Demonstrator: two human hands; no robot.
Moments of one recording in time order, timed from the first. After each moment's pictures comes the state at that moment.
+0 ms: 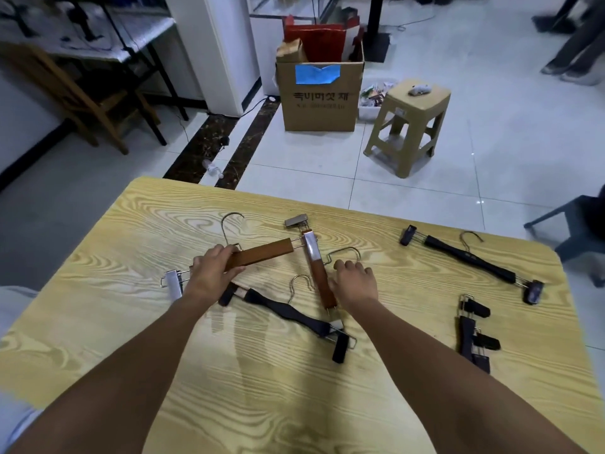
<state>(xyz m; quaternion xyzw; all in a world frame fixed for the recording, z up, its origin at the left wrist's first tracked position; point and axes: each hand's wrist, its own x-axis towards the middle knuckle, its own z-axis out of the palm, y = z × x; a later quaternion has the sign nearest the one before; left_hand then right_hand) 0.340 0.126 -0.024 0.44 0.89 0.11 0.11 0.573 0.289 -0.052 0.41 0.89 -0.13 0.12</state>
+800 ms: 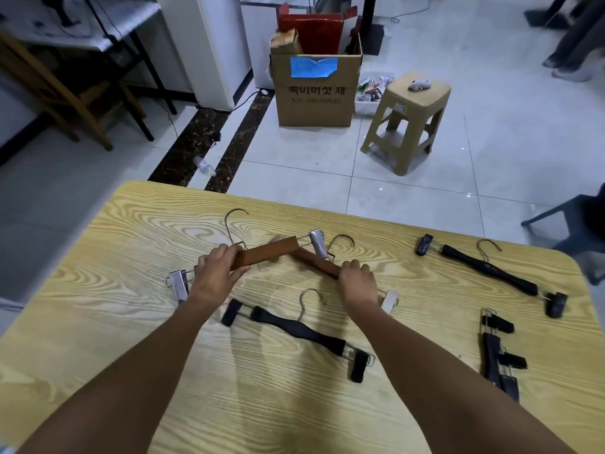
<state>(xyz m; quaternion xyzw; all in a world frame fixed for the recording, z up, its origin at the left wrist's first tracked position) 0.302 0.149 -0.038 0.46 0.87 0.15 0.10 0.521 0.303 -0.071 0.47 0.87 -0.09 0.12</state>
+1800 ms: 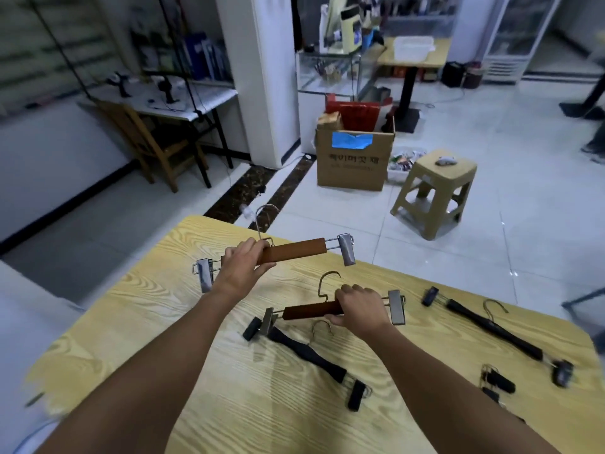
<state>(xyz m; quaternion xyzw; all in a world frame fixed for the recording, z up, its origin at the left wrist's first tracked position) 0.340 0.146 0.076 0.47 0.87 0.16 -0.02 0.546 0.294 0.012 0.21 0.98 0.00 0.00</state>
